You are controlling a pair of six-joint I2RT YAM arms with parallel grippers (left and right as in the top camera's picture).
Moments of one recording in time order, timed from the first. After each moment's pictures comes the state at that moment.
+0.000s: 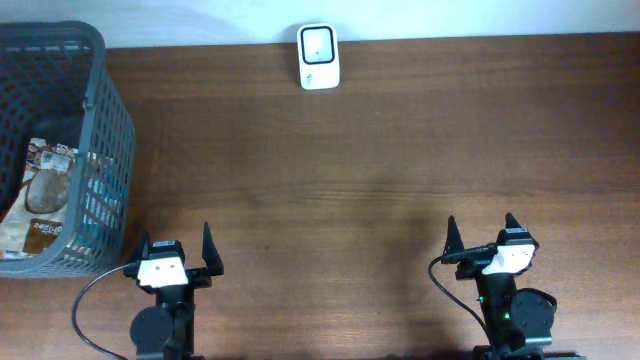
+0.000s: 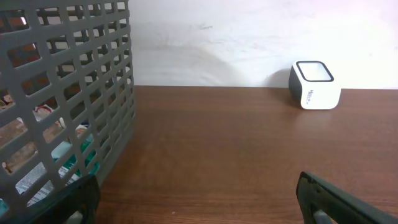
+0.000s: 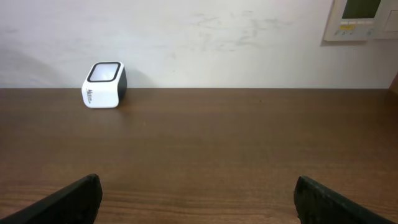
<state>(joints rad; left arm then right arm) 0.03 0.01 0.01 -0.08 -0.07 0.00 0.00 0.01 0.01 -0.08 -0.03 0.02</state>
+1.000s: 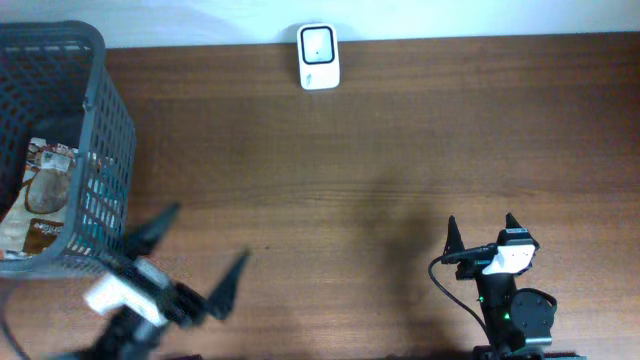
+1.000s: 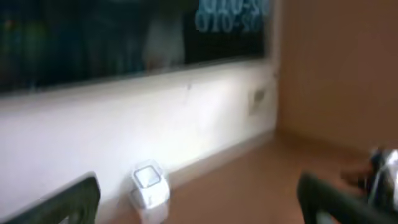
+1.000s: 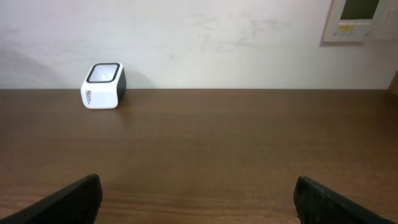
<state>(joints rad) 0.12 0.34 0.83 -0.35 0.71 -0.03 0.00 0.01 0.01 -0.08 -0.02 0.02</state>
